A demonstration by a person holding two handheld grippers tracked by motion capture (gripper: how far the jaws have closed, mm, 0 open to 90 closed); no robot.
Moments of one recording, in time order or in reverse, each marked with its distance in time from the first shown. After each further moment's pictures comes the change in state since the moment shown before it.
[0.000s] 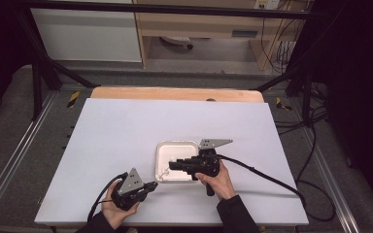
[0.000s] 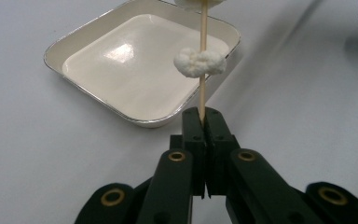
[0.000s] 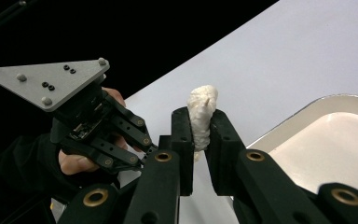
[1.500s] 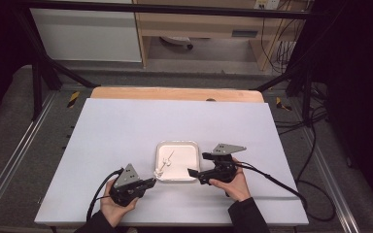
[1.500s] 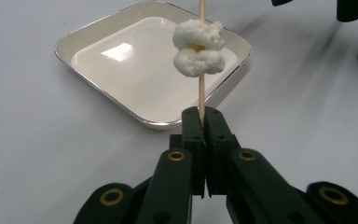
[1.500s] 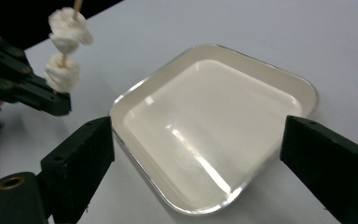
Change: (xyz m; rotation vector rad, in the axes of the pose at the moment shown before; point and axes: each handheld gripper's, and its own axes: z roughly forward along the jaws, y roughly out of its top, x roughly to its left) left arm 0.013 0.000 -0.001 -0.023 -0.017 -0.107; right arm -0.018 -0.026 -0.039 0.101 -0.391 -0.100
